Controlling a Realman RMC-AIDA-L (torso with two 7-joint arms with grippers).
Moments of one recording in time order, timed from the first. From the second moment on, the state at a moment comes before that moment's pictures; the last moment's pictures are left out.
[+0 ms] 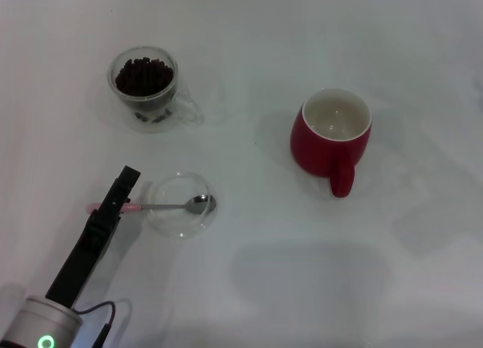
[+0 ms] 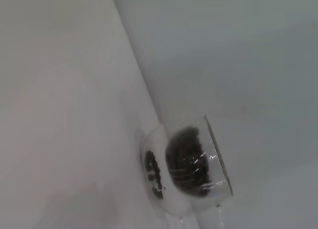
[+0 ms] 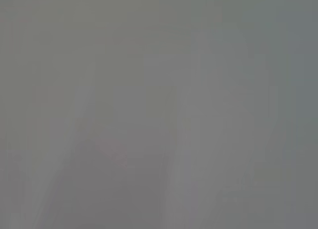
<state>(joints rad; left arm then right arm) -0.29 -2.11 0.56 -0.52 1.23 1.47 -1.07 0.14 1.90 -1.12 -0.26 -0.61 -1.67 0.45</state>
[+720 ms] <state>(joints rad) -0.29 -2.11 0.56 -0.52 1.22 1.47 -1.09 0.13 1.91 -1.12 -0.26 -0.61 -1.67 0.42</state>
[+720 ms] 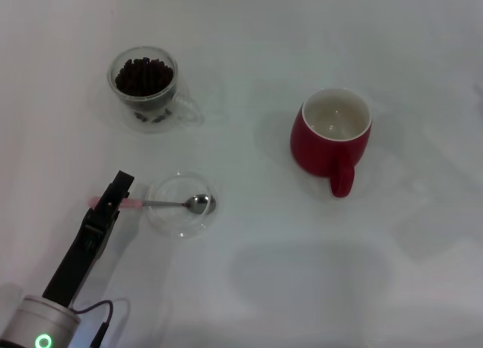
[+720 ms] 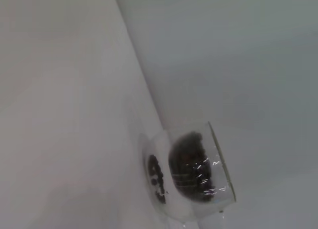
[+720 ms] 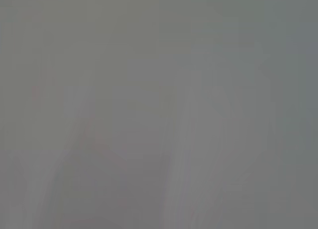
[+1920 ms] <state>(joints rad) -0.29 -2.10 0.56 -0.51 1.22 1.45 -1.02 0.14 1.93 -1.12 -0.27 -0.60 -1.67 0.37</state>
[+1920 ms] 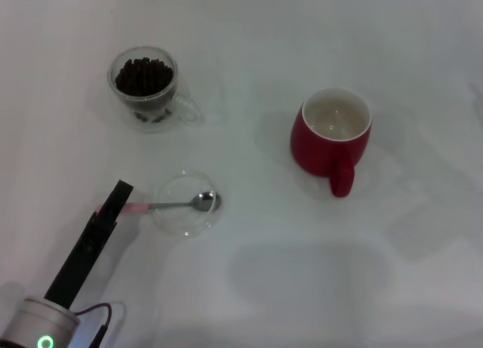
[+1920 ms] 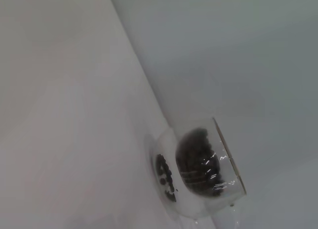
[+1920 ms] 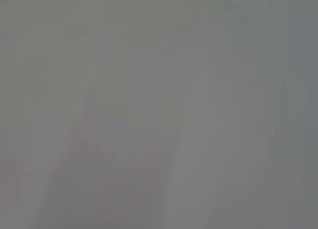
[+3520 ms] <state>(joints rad) -0.25 -2.11 0.56 -0.53 1.25 1.46 -0.95 0.10 1.93 -1.12 -0.27 -0.60 -1.68 0.35</state>
